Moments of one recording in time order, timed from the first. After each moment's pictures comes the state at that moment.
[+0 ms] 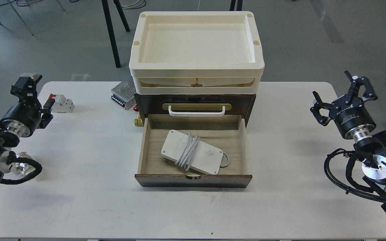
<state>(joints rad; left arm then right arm) -0.65 0.46 -0.54 -0.38 0.29 -0.36 -0.49 0.41 -0.52 0.82 0.99 0.10 0.30 0.41</state>
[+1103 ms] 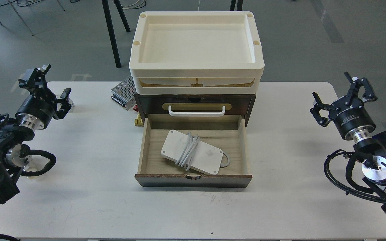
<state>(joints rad) -0.65 0.39 -0.61 -0.37 0.13 -0.47 -0.49 0.41 -0.52 0.82 0.99 0.10 0.30 0.41</state>
